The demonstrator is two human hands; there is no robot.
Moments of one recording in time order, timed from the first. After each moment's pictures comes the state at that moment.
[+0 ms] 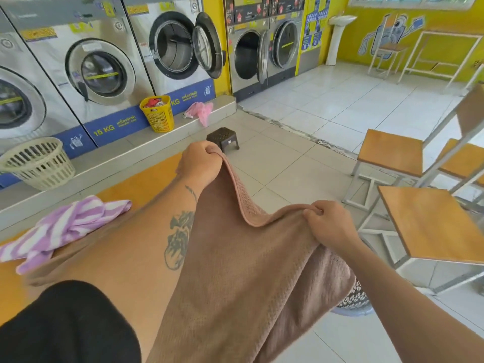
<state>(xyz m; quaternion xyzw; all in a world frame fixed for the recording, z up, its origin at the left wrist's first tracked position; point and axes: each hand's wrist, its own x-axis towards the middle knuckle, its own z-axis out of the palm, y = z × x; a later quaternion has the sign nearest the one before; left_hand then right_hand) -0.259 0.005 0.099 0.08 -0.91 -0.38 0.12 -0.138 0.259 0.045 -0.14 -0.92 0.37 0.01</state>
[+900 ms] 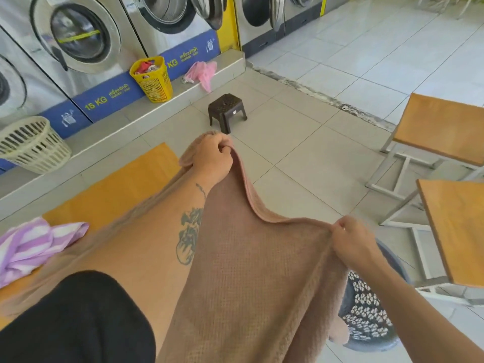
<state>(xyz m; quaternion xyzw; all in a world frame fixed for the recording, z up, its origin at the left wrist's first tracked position) -0.456 0.086 0.001 0.04 -0.94 -0.32 0.05 -0.301 0.354 -0.061 -0.22 -0.90 0.35 -0.12</state>
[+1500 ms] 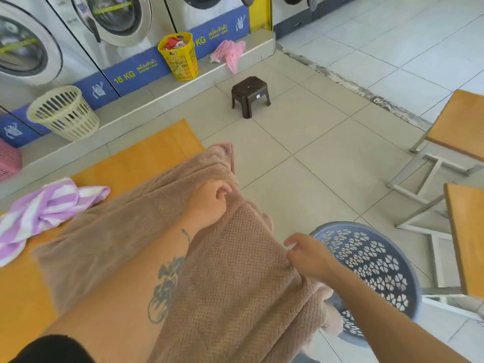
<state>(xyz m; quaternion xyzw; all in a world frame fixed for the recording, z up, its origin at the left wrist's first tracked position) -0.341 0.038 -0.065 0.05 -0.96 -0.28 -0.07 -0.276 0.298 -0.091 -0.03 -0.86 0.37 -0.36</state>
